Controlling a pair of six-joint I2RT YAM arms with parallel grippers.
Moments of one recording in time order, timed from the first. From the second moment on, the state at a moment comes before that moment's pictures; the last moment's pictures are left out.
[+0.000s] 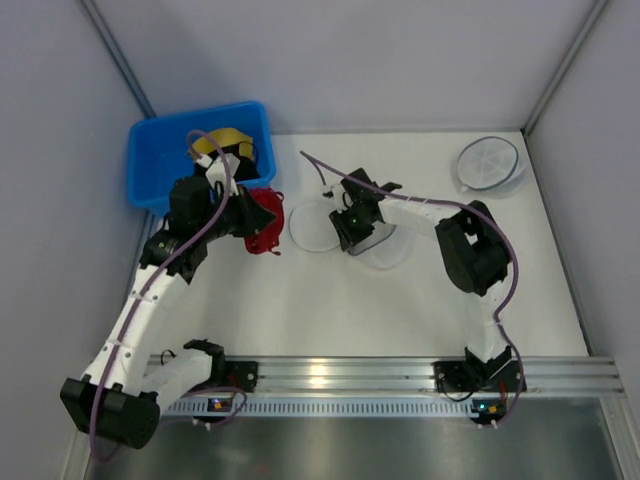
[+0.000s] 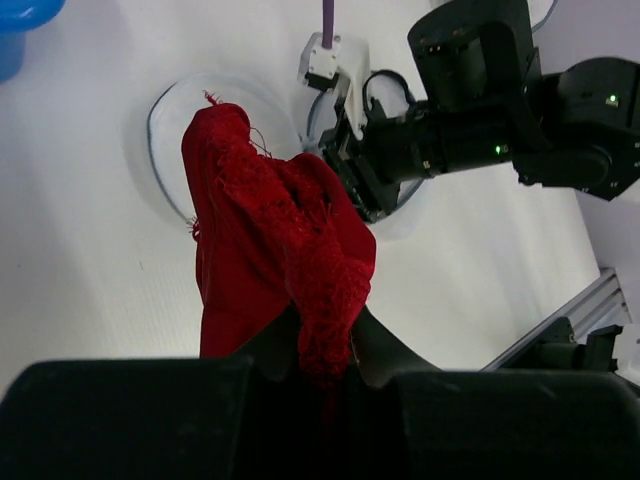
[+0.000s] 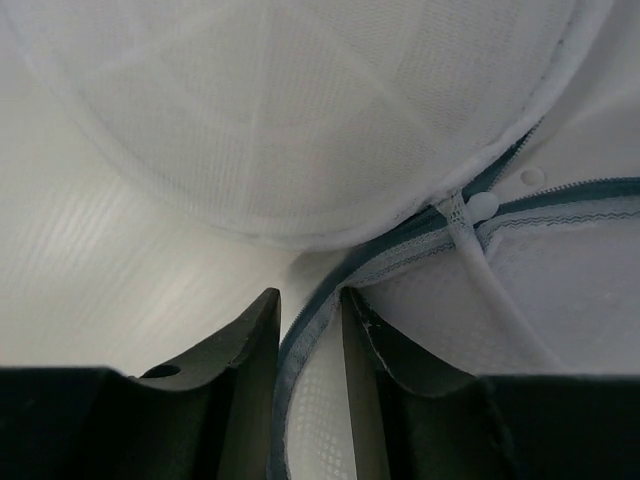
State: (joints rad) left arm -0.25 1.00 1.03 -0.48 0.39 -0.41; right arm 0.62 2.06 1.49 -0.56 -0.23 -0.01
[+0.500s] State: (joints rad) left arm -0.21 0.92 0.90 -0.38 0.57 -0.61; right arm 0.73 1.65 1.36 -0.58 -0.48 0.00
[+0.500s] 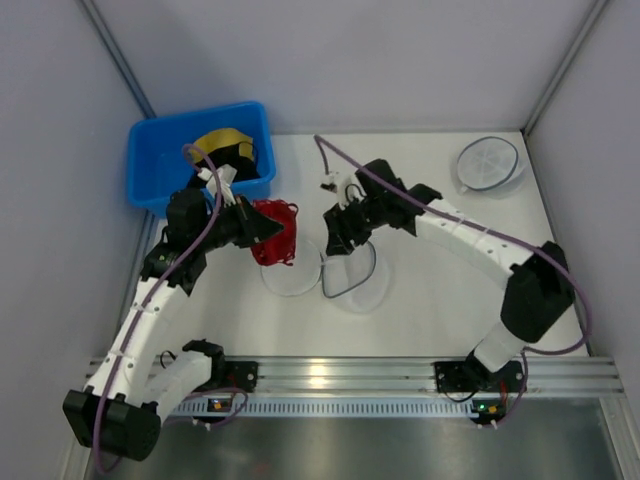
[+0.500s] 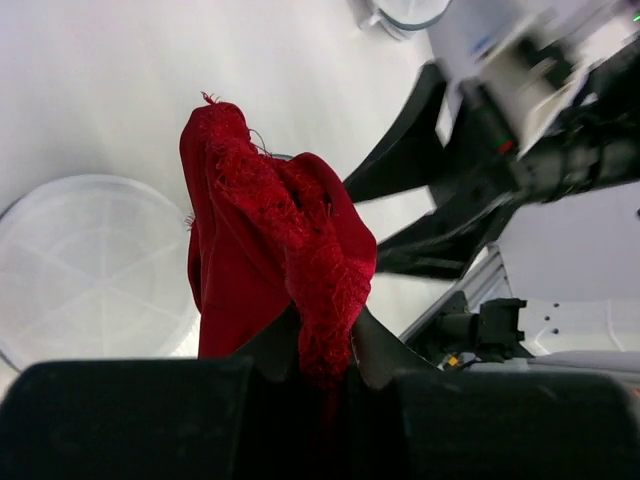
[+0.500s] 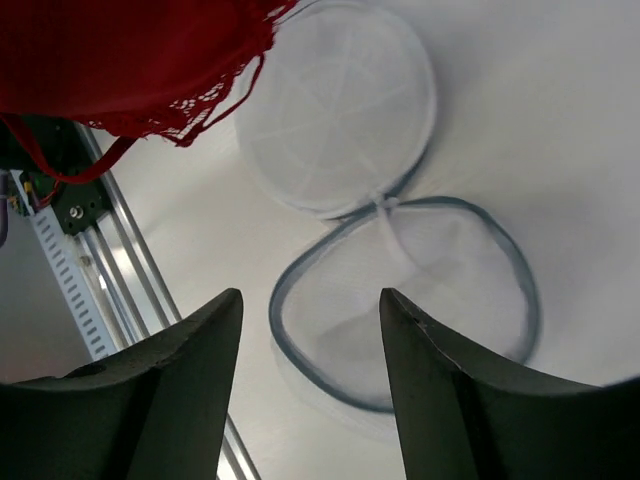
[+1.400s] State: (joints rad) left arm -0.21 1.07 0.75 -0.10 0.75 -0.77; right arm 0.45 1.73 1.12 -0.63 -0.59 0.16
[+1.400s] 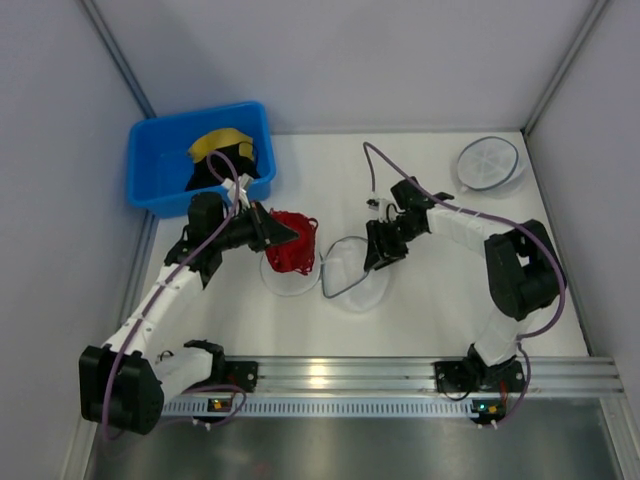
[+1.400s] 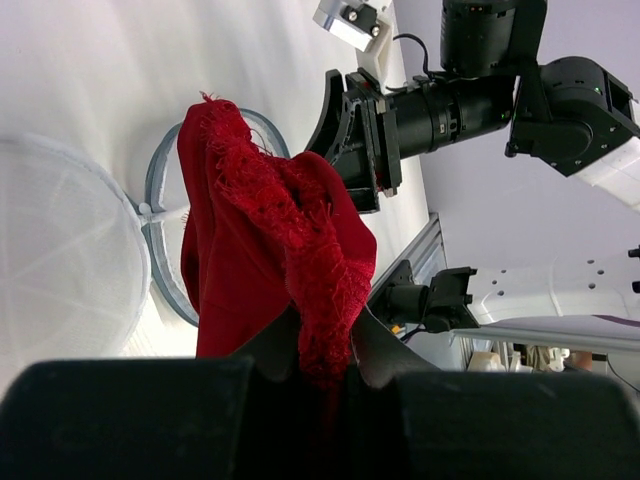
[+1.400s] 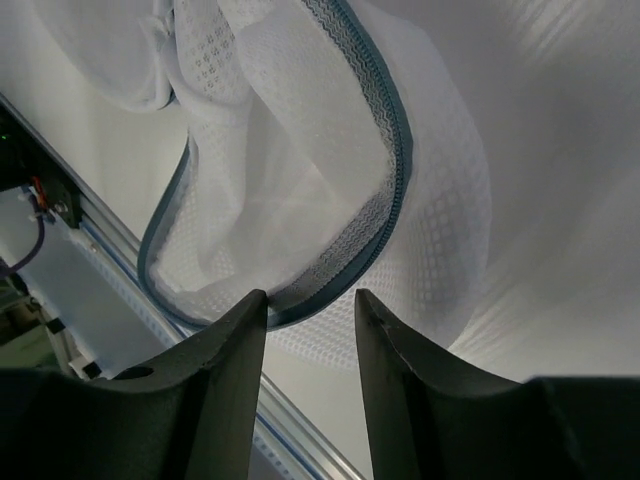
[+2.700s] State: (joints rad) left arm -0.48 1.48 0.80 0.03 0.62 -0.86; right arm 0.56 1.64 1.20 -0.62 -0.82 0.09
